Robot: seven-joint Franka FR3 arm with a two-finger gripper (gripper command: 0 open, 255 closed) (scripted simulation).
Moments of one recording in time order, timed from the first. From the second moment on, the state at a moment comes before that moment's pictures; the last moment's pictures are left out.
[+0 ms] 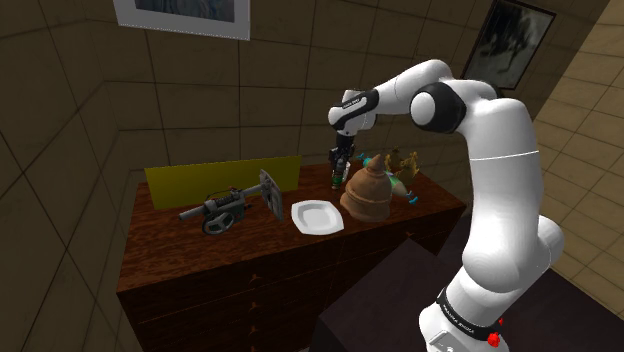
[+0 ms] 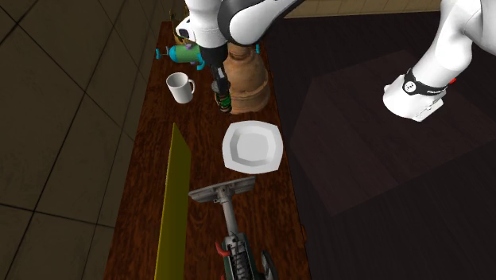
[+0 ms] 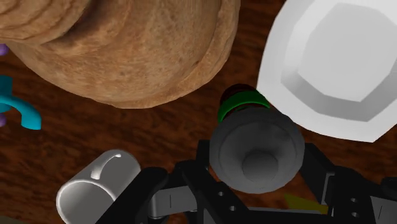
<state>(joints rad) -0.20 0.60 -0.17 -1.60 0.10 2.19 -0.36</state>
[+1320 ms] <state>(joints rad) -0.01 0.28 -0.14 -1.96 0.03 2.24 -0.11</state>
